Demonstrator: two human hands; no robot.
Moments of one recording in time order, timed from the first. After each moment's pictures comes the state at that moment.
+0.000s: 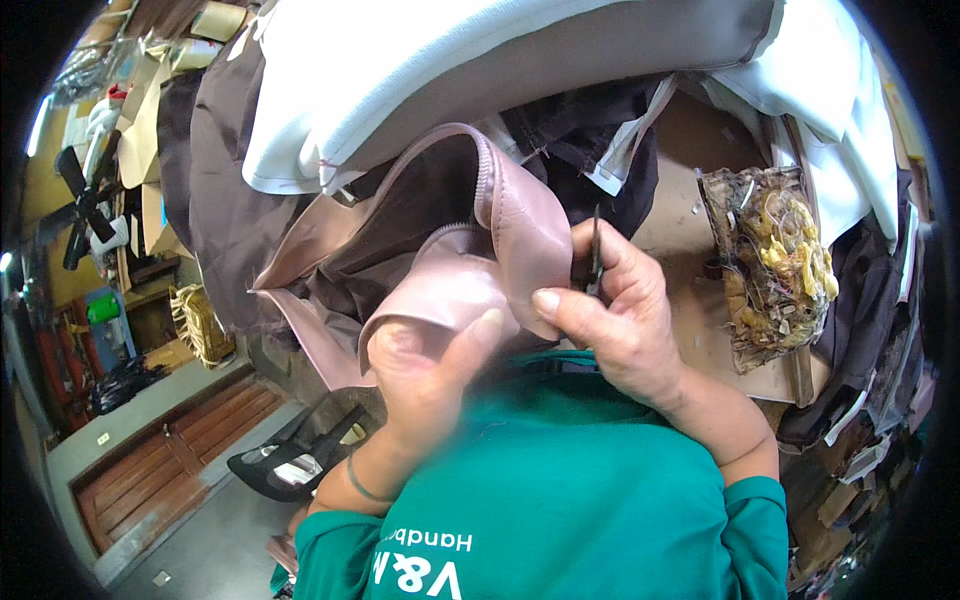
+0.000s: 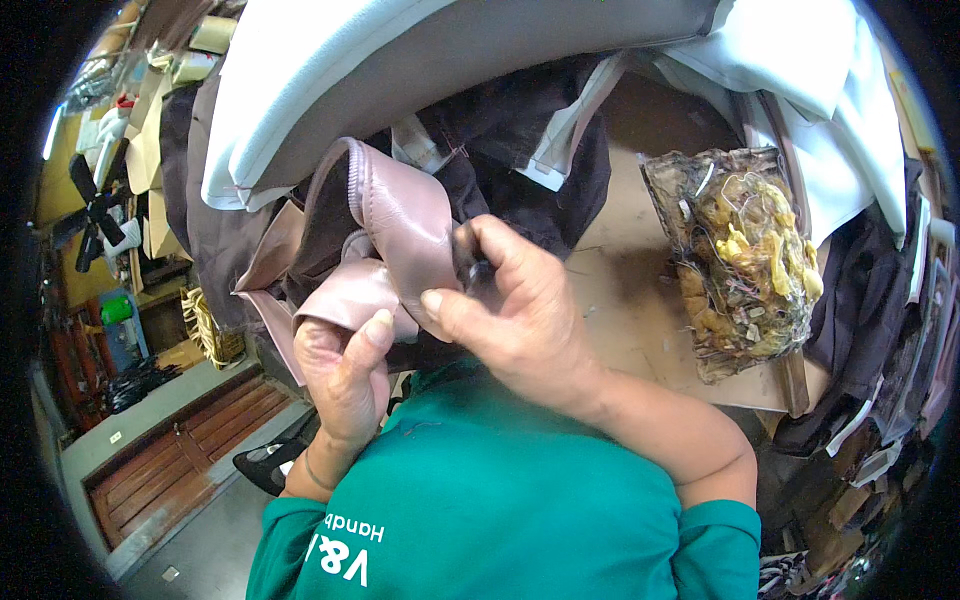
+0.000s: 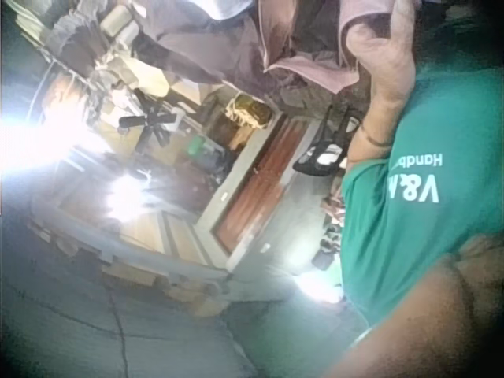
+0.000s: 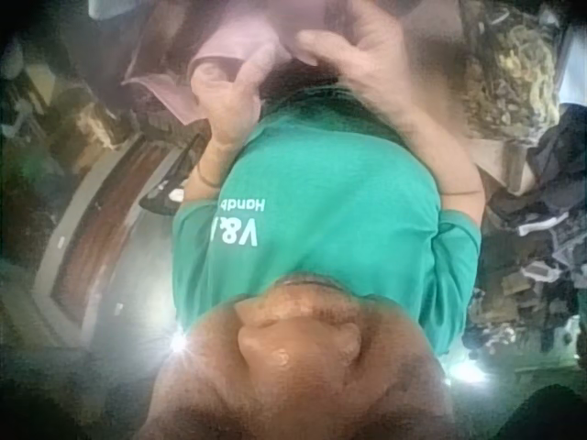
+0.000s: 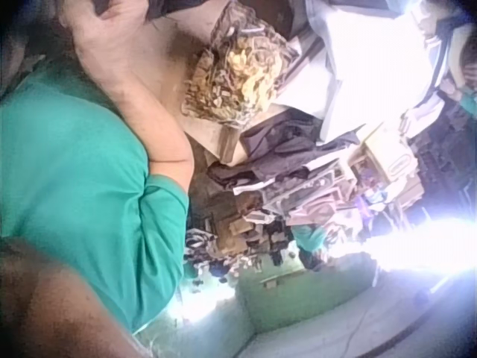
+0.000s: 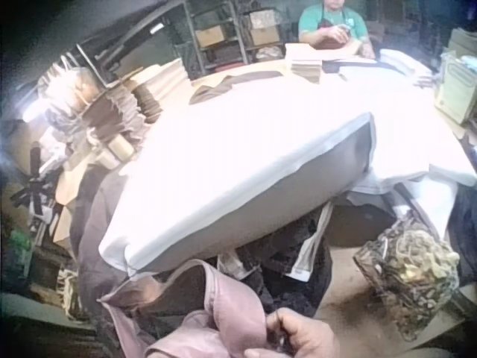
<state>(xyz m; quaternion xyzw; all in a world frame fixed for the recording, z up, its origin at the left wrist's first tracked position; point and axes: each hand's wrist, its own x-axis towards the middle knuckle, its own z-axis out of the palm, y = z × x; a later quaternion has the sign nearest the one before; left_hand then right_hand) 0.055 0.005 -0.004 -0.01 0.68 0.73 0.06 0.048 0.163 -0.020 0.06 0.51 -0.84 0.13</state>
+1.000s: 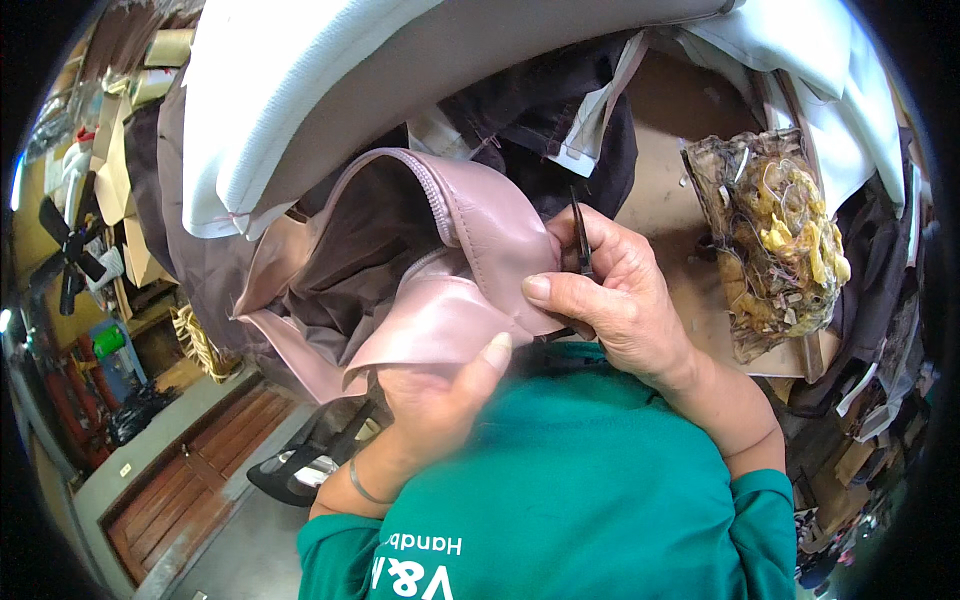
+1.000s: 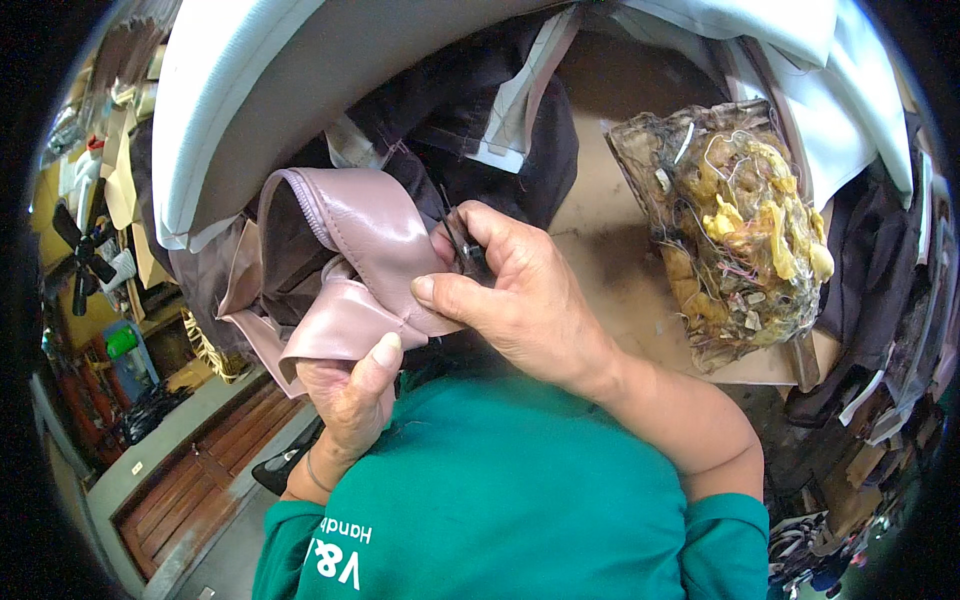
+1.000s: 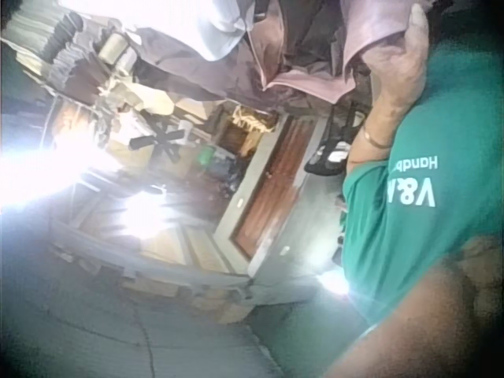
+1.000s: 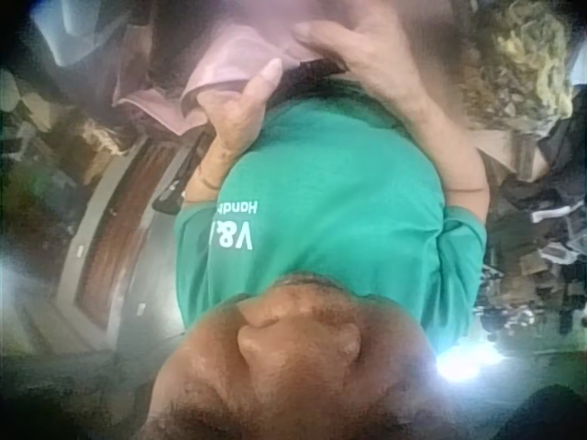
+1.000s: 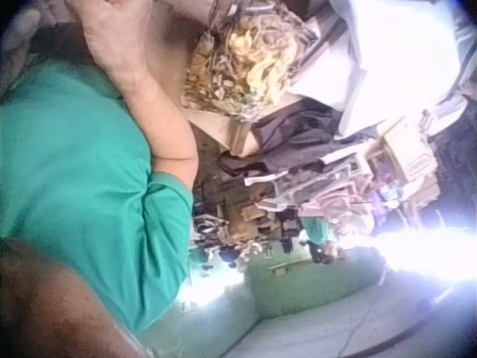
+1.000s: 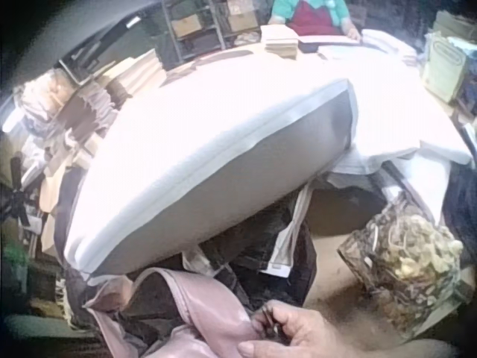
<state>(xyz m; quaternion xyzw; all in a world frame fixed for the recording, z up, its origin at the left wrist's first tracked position) 0.056 0.018 -0.018 0.04 0.71 0.70 0.11 0.045 0.185 -0.034 0.13 0.48 -0.84 0.22</state>
